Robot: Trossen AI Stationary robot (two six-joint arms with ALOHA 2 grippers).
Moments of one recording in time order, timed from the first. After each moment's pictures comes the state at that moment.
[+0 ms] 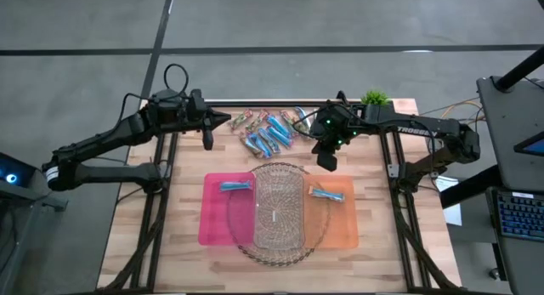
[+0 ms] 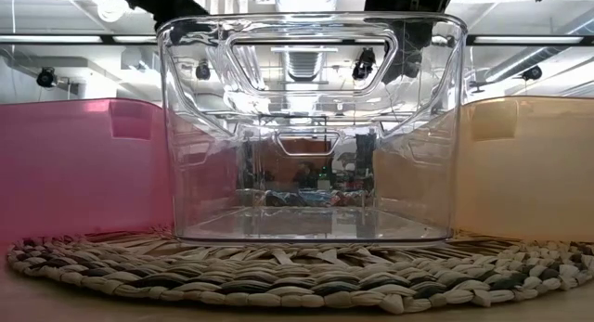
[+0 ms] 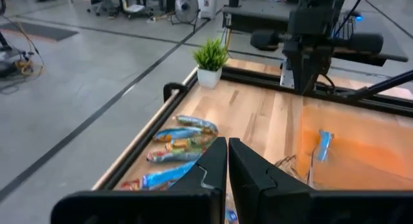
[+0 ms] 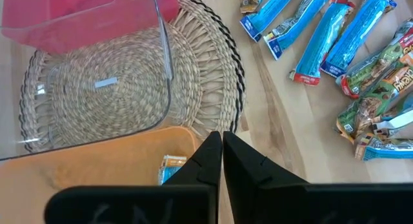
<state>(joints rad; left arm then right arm) 0.46 0.85 0.91 -0.31 0.11 0.03 -0.26 1.41 1.27 -0.88 -0.20 0.06</state>
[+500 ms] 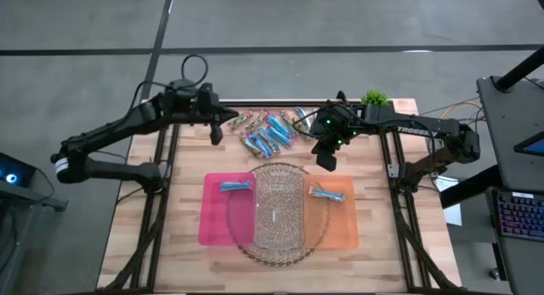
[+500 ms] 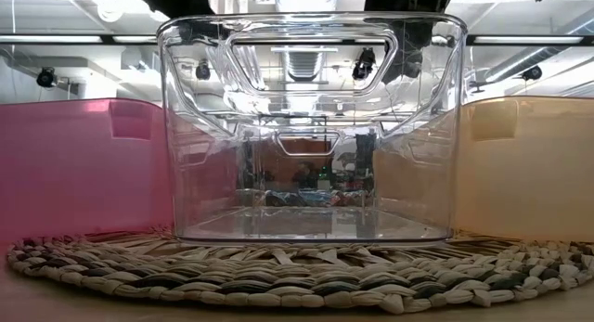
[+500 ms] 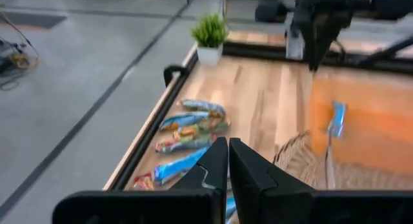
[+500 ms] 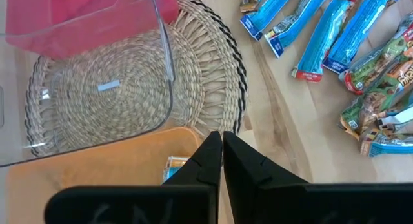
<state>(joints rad) 0.50 1.03 1.07 -0.44 0.16 0.17 -0.26 1.41 1.27 -0.88 -0.21 0.09</state>
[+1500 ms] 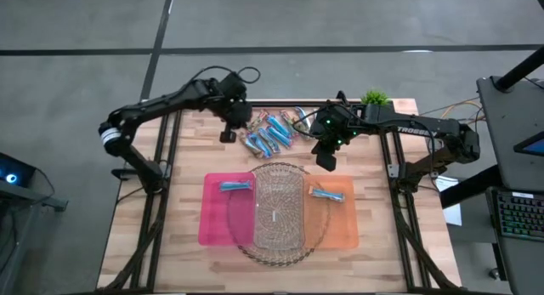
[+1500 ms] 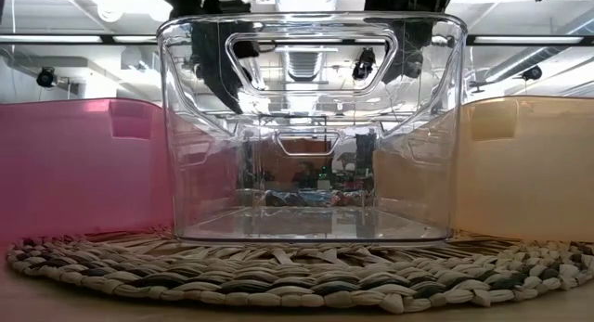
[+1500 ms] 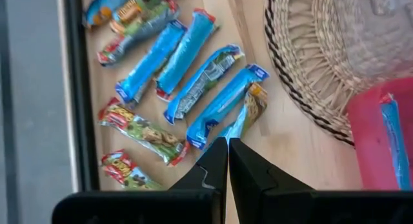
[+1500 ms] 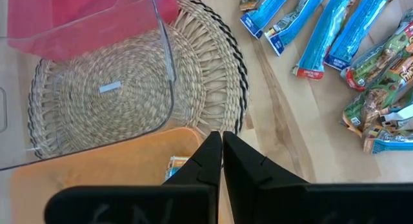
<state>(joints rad) 0.57 1.56 1.41 -0.93 0.20 0.71 -0.26 1.41 1.27 -0.88 -0.21 0.11</state>
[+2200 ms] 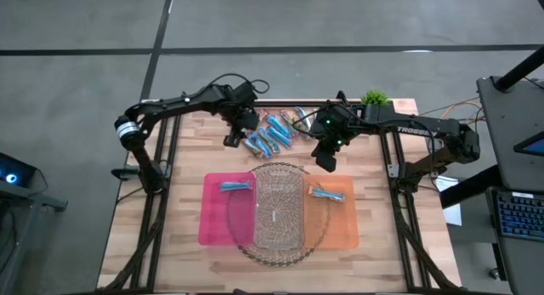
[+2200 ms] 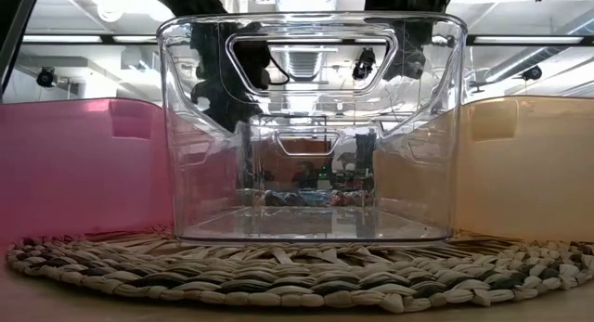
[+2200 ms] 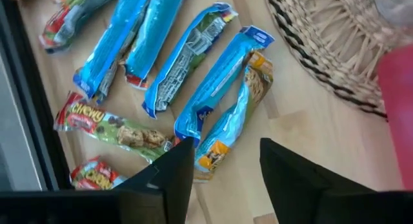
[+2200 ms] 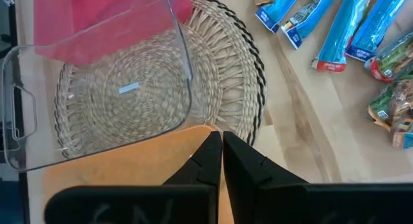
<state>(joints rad) 0.55 1.71 1.40 -0.92 0.16 0.85 -0.26 1.41 1.27 -0.89 -0.27 0.17</state>
